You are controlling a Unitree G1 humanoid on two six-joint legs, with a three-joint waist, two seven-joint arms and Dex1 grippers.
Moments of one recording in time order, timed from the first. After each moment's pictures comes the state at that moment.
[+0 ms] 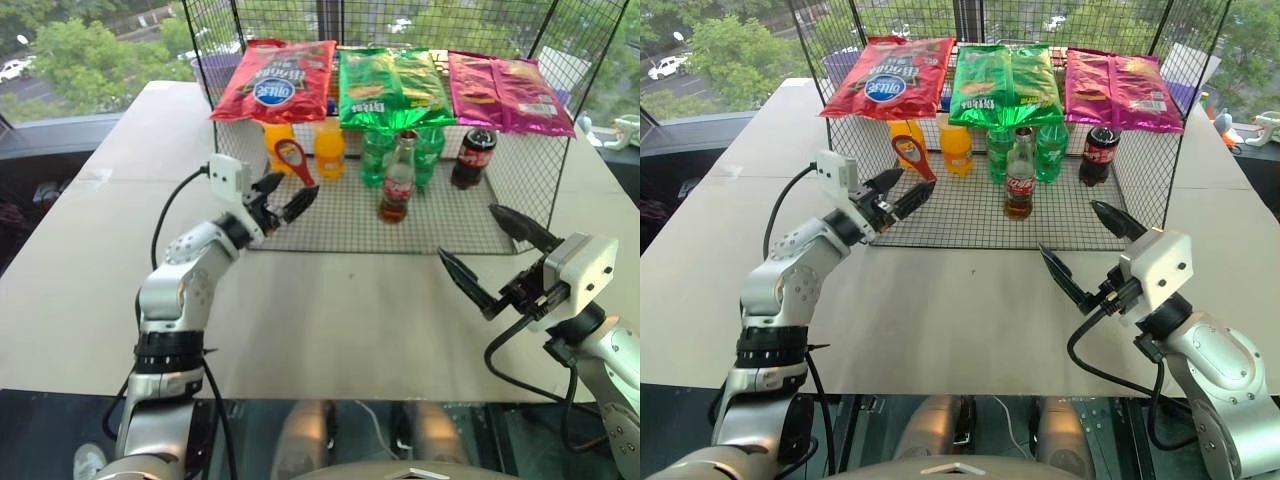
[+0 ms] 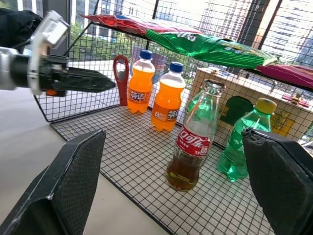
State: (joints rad) left arm -0.56 0.42 0.15 0.09 -0.52 0.47 -0.57; right arm 0.14 -0.51 -0.17 -0.91 0.47 0.39 0.45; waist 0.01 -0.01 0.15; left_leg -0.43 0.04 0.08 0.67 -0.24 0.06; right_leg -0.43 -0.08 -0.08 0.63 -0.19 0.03
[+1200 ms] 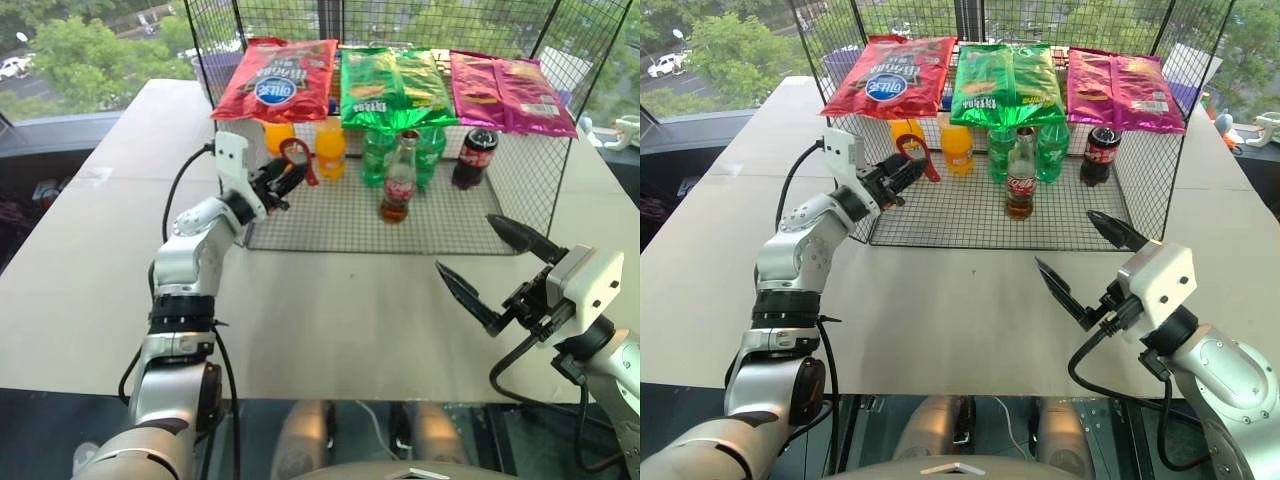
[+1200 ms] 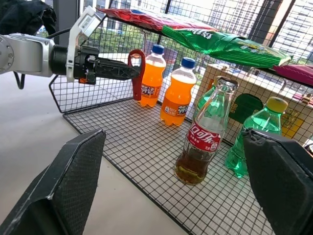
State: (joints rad) left arm -0.67 0.41 0.15 0.27 -0.41 0.37 -0.64; right arm 0.20 -0.54 -0.19 -0.96 0.48 0.40 0.45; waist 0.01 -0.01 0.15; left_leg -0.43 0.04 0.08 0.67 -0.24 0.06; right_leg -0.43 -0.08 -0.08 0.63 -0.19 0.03
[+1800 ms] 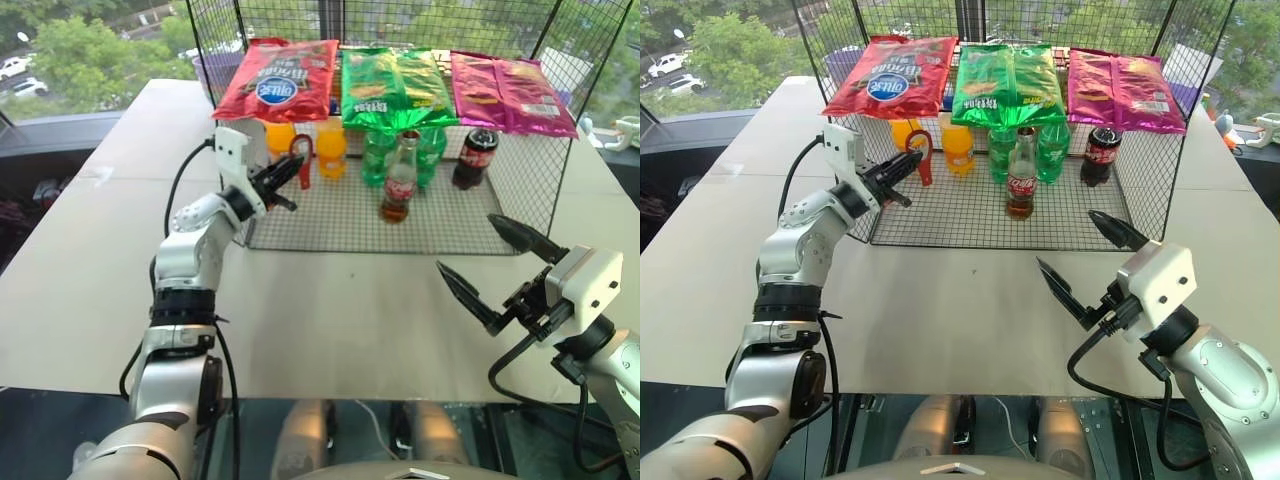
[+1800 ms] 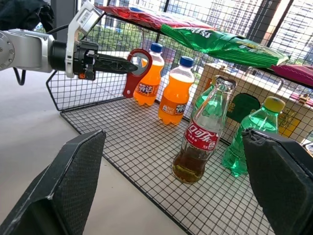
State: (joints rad) left arm -0.70 0.42 0.15 0.32 -0.41 0.32 -0.70; right arm 0.20 -0.54 -0.19 -0.96 0.47 0.40 0.45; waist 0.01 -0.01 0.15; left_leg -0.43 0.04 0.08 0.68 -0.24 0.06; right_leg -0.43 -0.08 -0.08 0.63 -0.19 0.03
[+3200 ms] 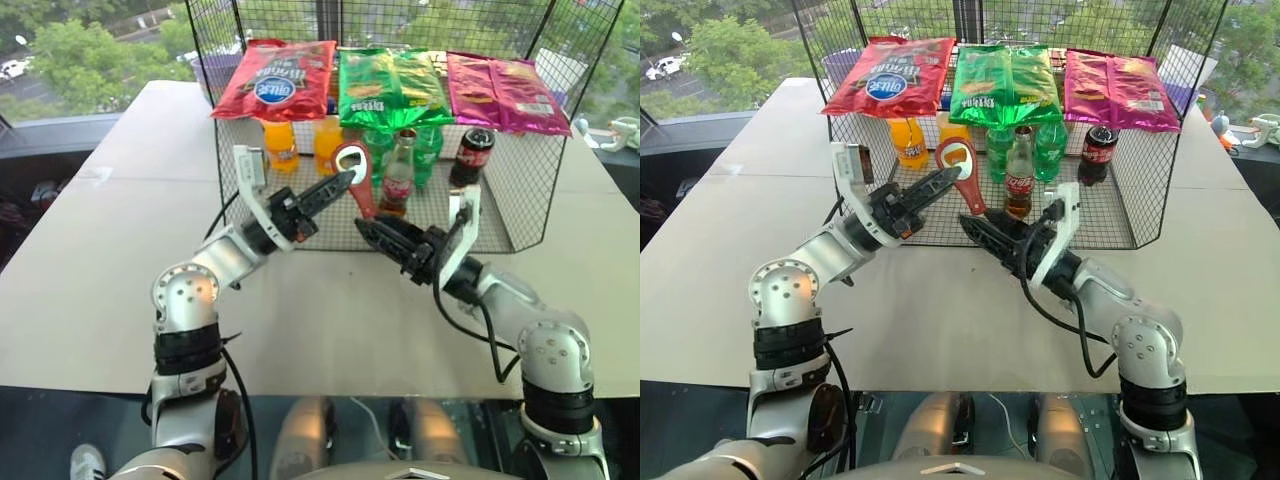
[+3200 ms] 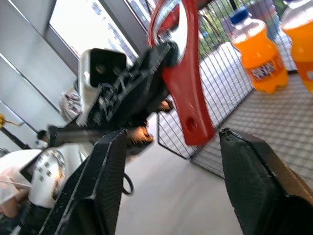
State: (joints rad) left arm -0.52 0.27 0.27 -0.15 -1.16 0.95 -0.56; right arm -0.32 -0.15 -0.02 -0.51 1.05 0.85 0.25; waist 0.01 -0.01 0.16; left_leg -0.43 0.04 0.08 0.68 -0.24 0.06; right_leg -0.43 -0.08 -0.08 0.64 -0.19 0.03
